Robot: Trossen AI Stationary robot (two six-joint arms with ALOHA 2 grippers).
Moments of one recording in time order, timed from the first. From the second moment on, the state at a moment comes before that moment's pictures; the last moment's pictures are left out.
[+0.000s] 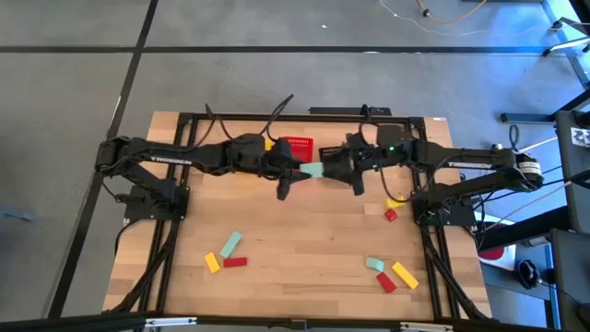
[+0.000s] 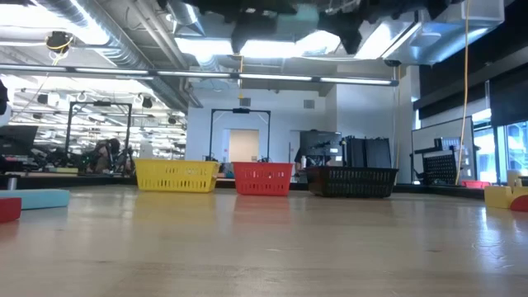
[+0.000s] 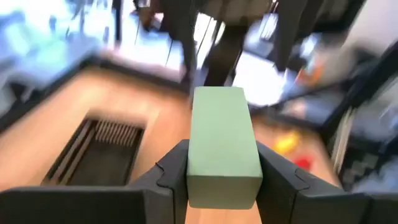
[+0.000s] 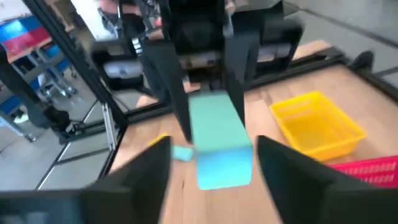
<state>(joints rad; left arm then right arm) 0.10 1.41 1.06 0.11 0.05 -0.27 -0.18 1.14 0.88 0.01 -0.27 0.28</state>
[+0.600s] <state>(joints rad) 0.20 0.96 0.73 0.10 -0.02 -0.18 -0.26 0.91 0.88 -0.17 -0.12 0.36</state>
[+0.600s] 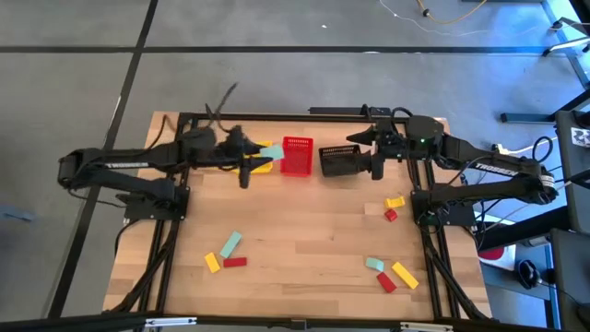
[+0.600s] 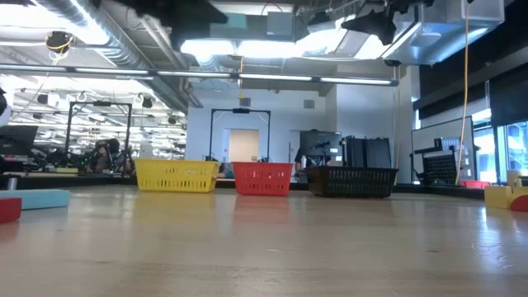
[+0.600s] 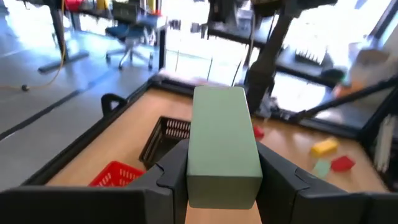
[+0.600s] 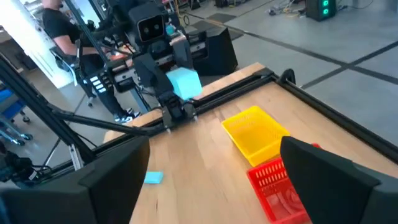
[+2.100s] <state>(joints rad) 0.60 1.64 1.11 -0.92 0.02 -0.18 -0.26 0.95 0.88 -0.28 -0.12 0.39</state>
